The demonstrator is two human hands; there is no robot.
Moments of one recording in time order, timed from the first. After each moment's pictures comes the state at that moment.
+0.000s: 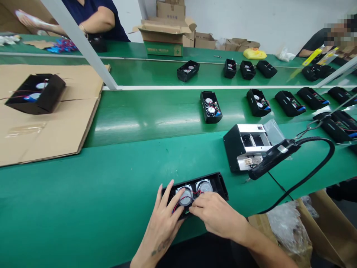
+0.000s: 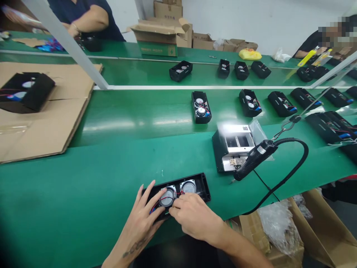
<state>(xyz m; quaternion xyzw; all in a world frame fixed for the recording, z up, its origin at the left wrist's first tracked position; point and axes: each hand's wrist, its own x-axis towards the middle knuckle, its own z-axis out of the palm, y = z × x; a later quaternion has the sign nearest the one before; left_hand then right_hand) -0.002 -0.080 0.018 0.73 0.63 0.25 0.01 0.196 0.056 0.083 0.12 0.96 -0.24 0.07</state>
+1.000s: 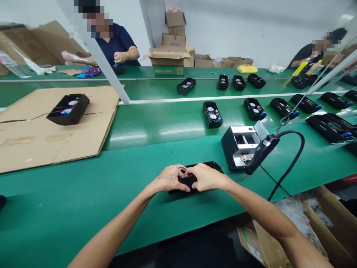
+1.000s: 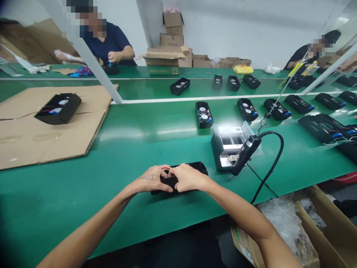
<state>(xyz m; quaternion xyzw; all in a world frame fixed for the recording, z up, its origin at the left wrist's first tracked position) -0.063 0.033 0.074 0.68 0.62 0.11 0.36 0.137 0.124 0.118 0.18 0.93 -0.31 0.10</state>
